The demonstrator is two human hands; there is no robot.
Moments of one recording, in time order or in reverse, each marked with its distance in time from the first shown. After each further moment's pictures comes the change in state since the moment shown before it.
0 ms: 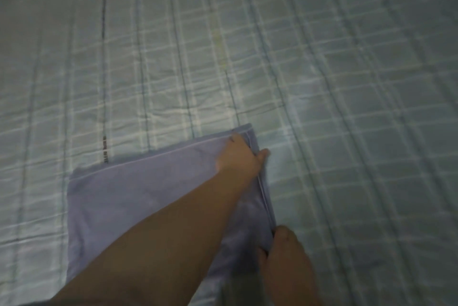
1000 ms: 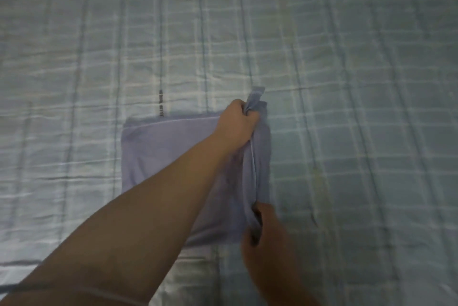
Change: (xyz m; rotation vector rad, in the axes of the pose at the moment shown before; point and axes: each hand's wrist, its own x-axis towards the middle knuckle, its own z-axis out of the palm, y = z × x) left_hand -0.027 -0.153 -0.093 -0.692 0.113 0.047; right_hand -0.086 -0.128 0.057 0.349 0.072 -0.200
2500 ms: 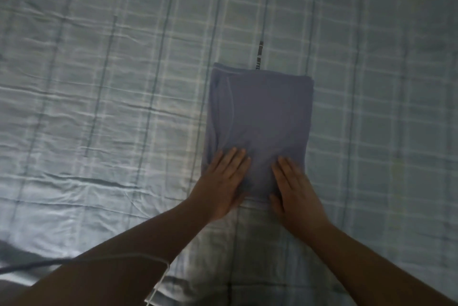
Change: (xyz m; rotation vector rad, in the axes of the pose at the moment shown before) left_hand -0.206 -0.279 -0.123 0.771 -0.099 0.531; right_hand 0.003 -0.014 0.115 -0.679 -0.281 -0.697
